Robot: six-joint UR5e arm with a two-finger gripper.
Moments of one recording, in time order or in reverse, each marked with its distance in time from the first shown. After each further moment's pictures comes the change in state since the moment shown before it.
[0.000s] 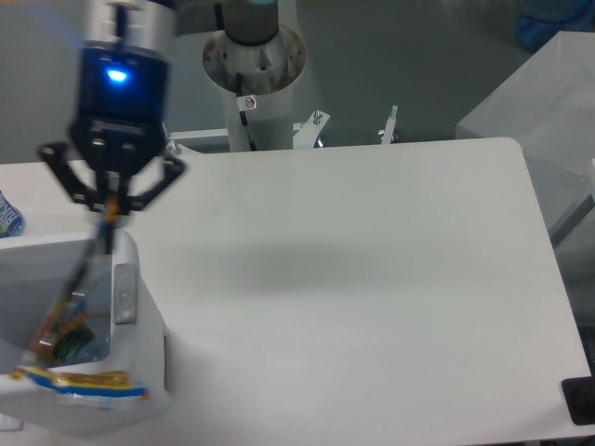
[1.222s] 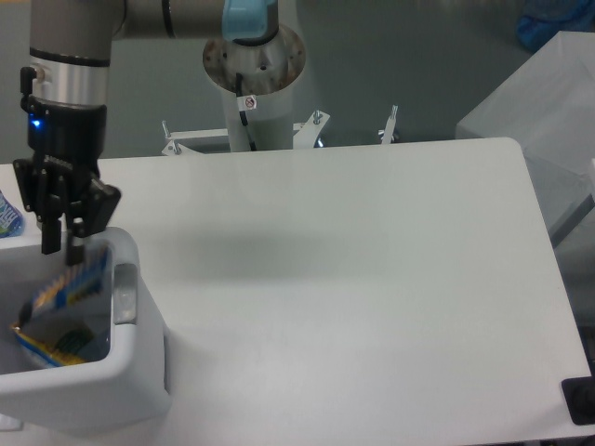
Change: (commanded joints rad) arm 0.052 -0.006 -0.075 0.000 0.167 0.294
